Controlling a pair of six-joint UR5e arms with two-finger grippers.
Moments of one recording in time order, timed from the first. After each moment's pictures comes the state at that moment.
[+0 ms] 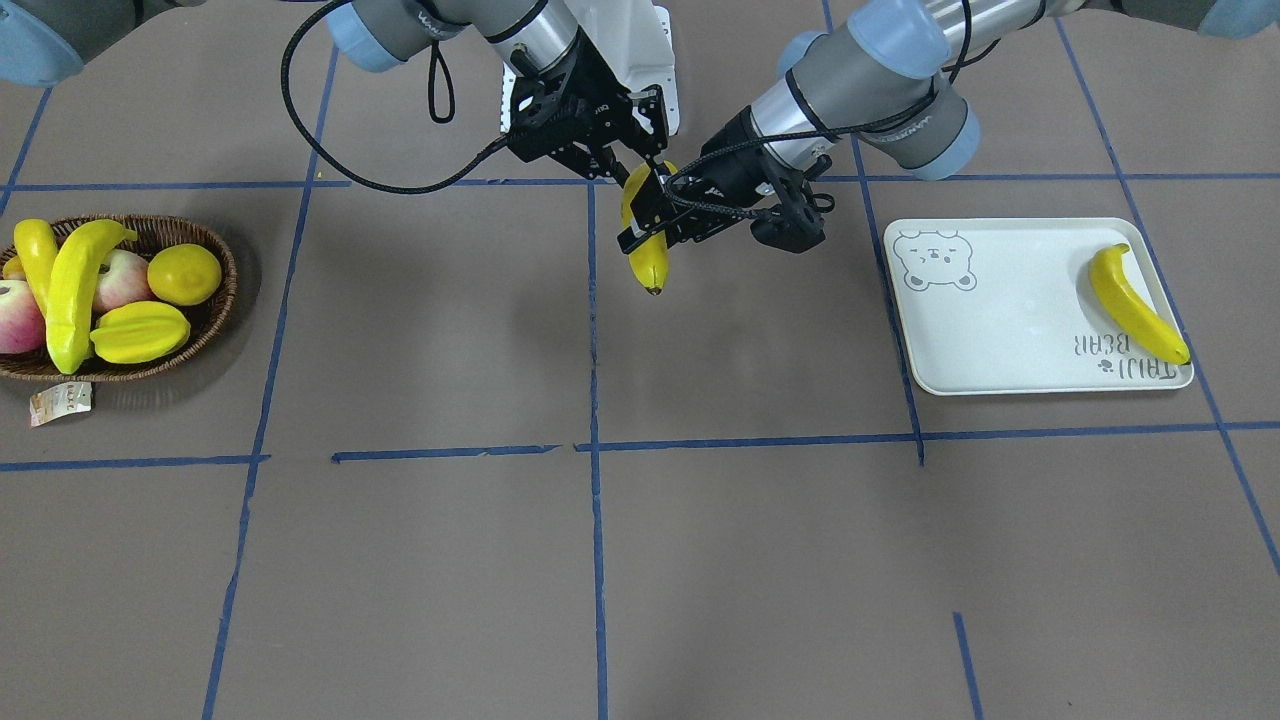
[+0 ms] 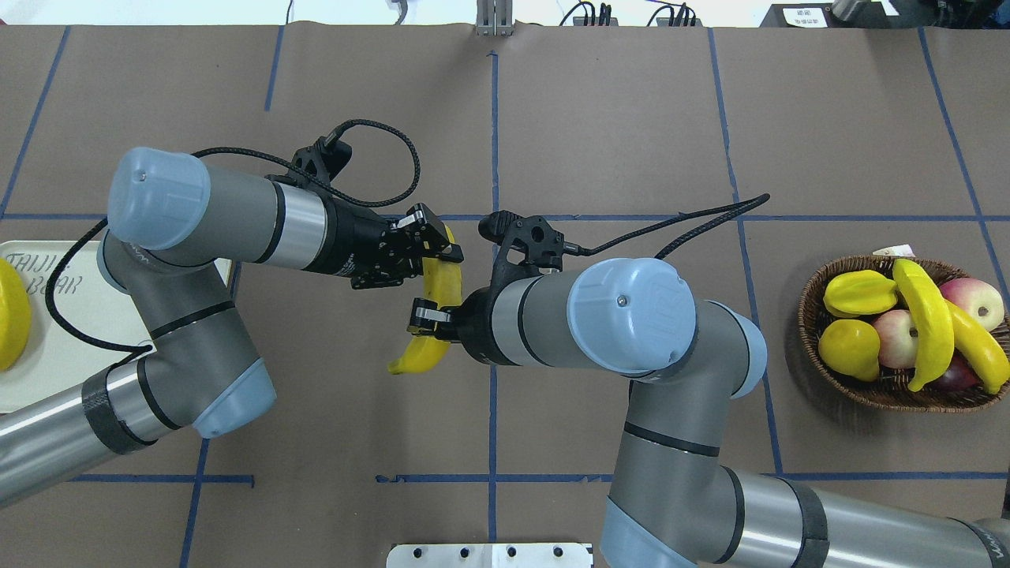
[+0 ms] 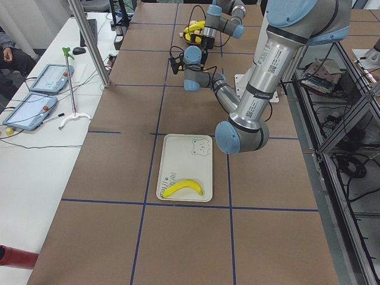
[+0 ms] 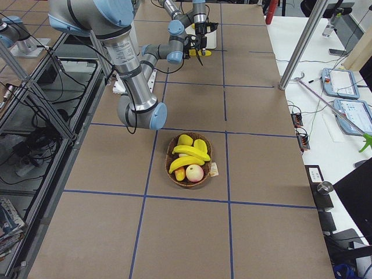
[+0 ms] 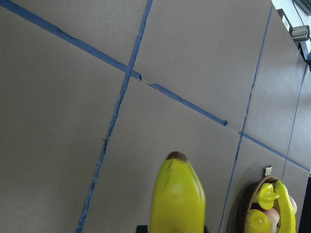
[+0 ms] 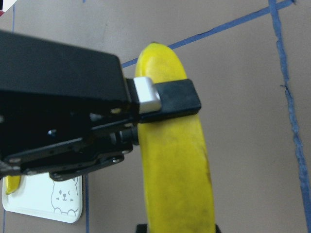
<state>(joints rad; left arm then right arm) -0.63 -2.07 -1.71 -2.47 -2.03 -1.81 0.37 -0.94 1.84 -1.11 1.72 1.58</state>
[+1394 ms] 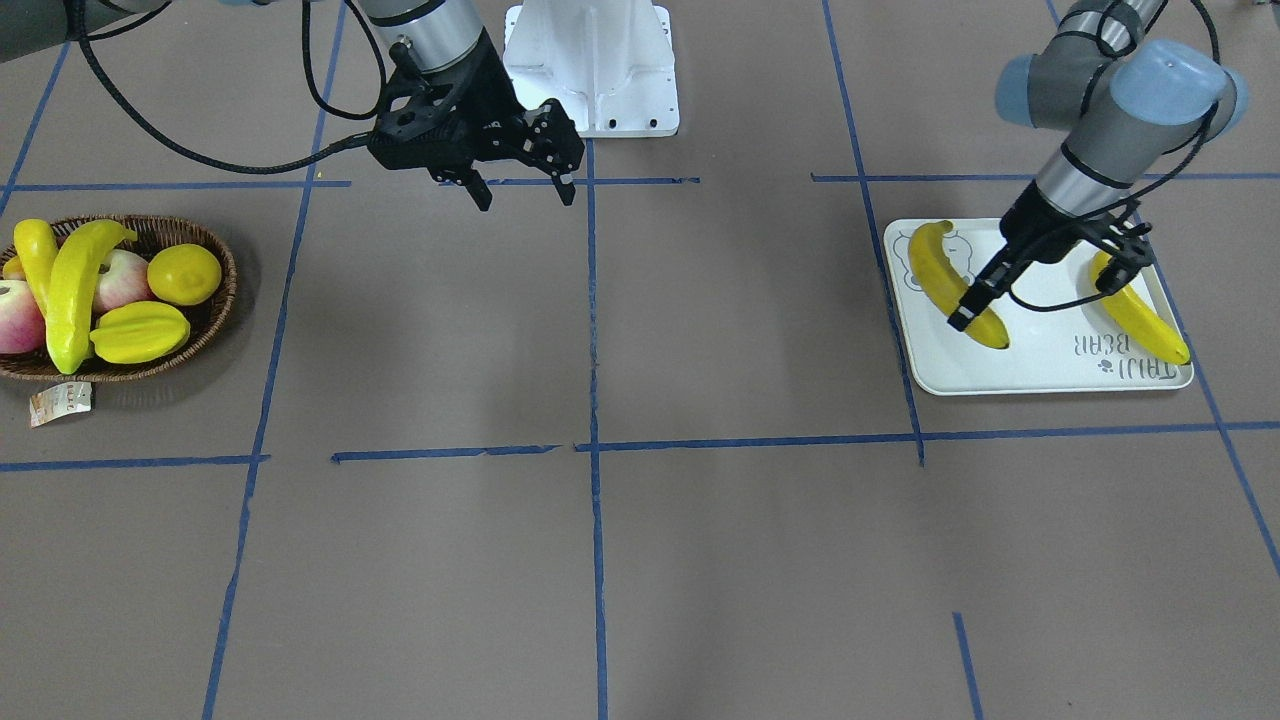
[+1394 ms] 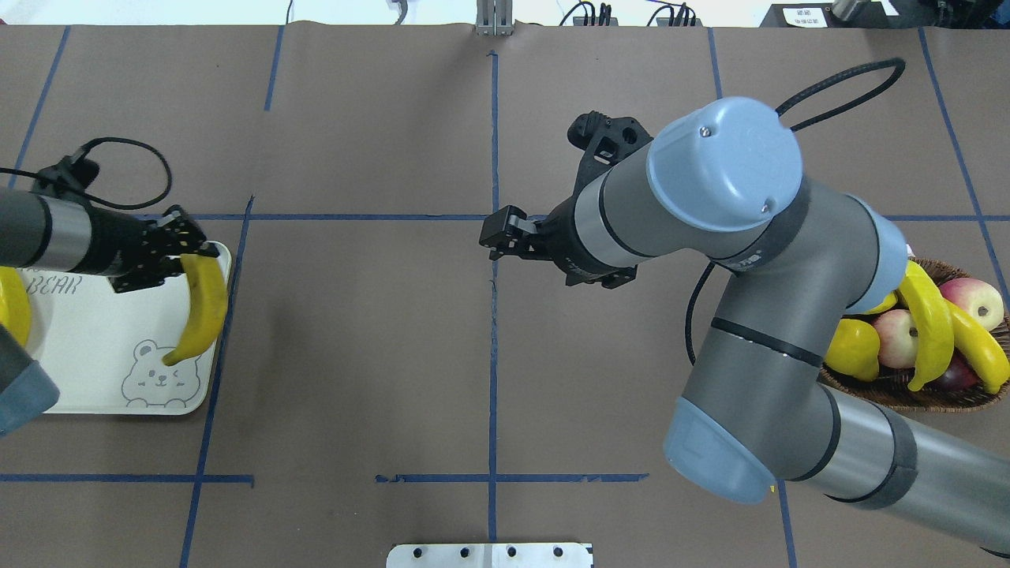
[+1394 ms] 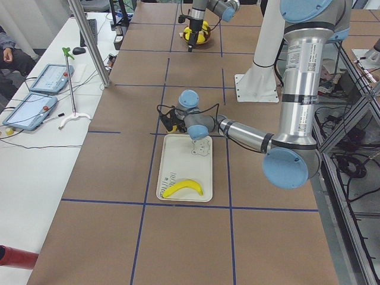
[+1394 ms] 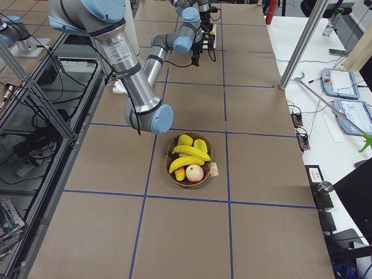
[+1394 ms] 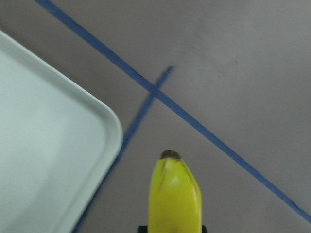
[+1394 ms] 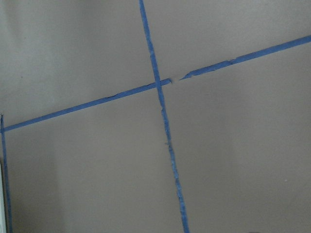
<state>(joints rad) -0.88 -1.54 -1.73 -2.34 -2.03 -1.81 0.59 -0.96 2.01 -1.60 1.91 1.46</state>
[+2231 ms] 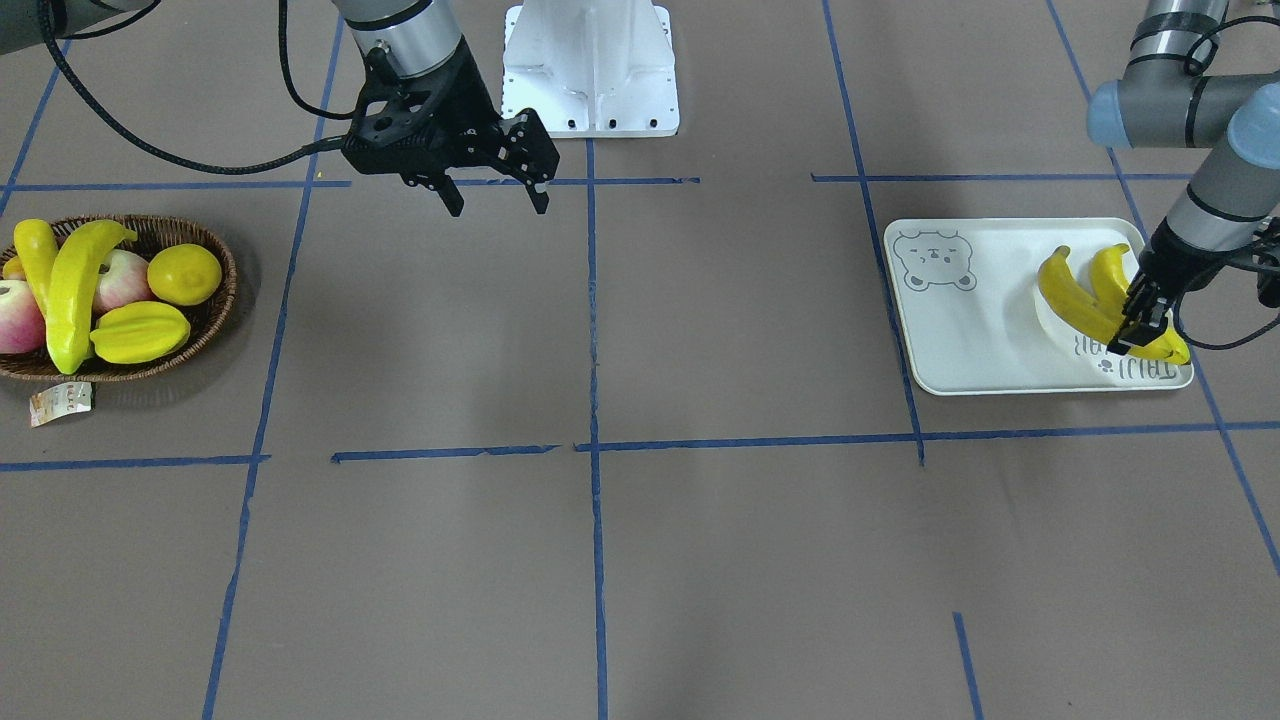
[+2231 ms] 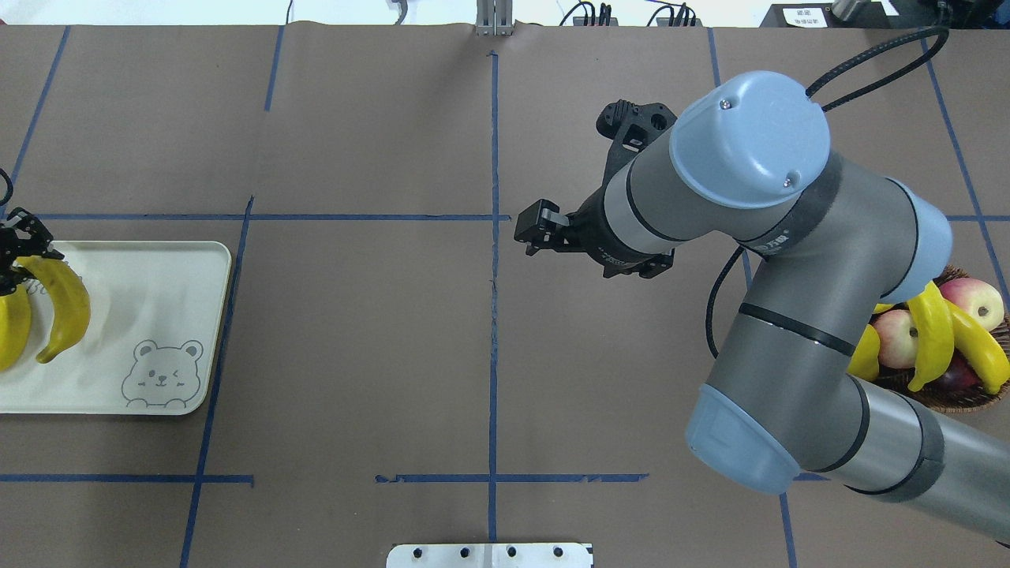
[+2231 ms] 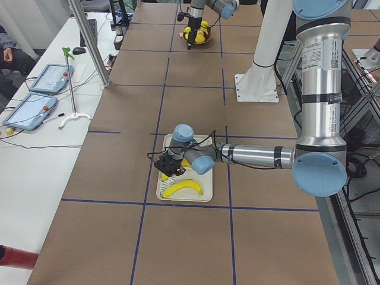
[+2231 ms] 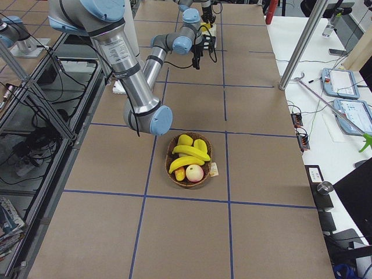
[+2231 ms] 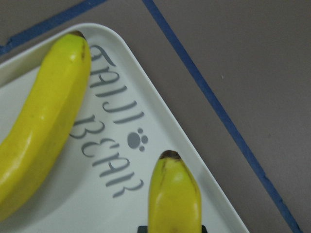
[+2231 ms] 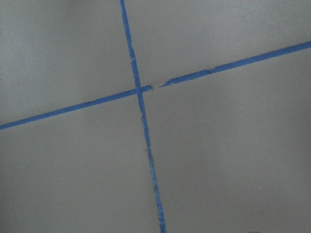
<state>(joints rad) -1.02 -1.49 -1.53 -2.36 -1.99 -1.81 0.60 -0.97 2.02 -1.63 1.90 1.44</state>
